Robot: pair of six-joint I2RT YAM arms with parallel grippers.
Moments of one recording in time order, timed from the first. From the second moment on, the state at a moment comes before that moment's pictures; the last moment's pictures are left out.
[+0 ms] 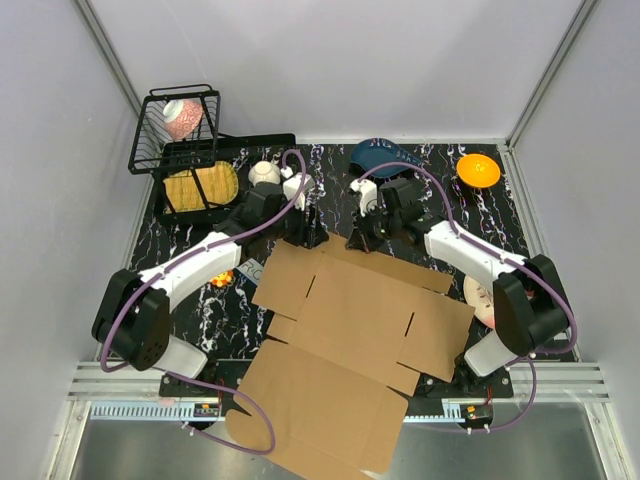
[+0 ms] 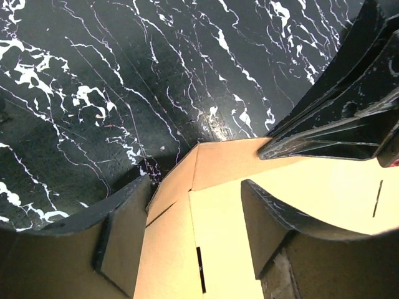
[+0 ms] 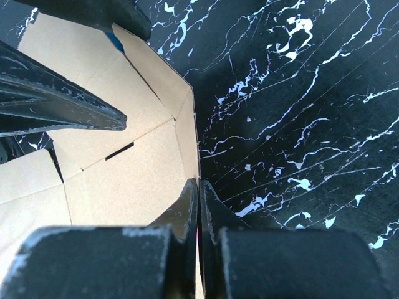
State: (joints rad) left arm -0.55 1.46 0.97 -0.08 0.35 -0.27; right arm 0.51 1.56 1.05 -0.23 -0.49 0.02
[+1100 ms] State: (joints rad) left arm -0.43 1.56 1.03 -0.14 0.55 -0.37; right arm 0.51 1.54 1.04 -0.21 -0.50 0.03
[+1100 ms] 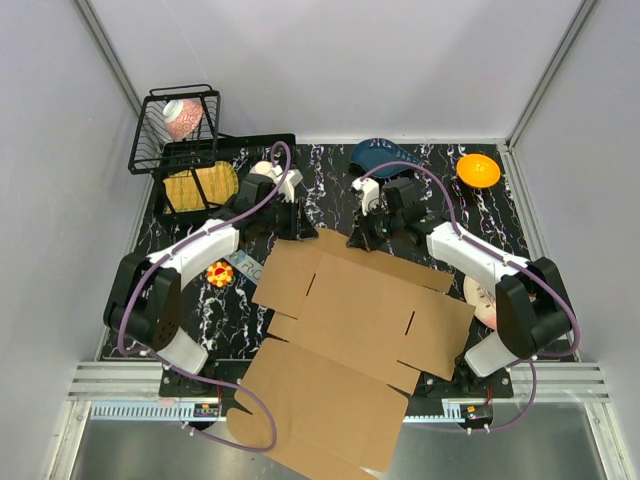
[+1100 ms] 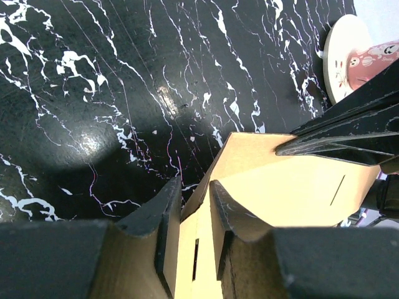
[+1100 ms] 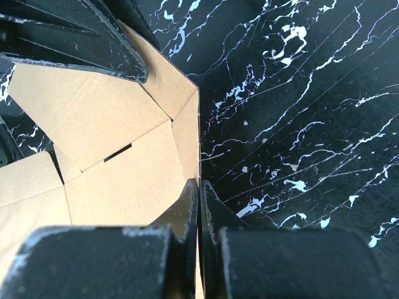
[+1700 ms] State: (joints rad) left arm -0.48 1.59 1.17 -0.32 0.52 -0.36; right arm 0.51 1.54 1.05 -0.22 -0.45 0.03
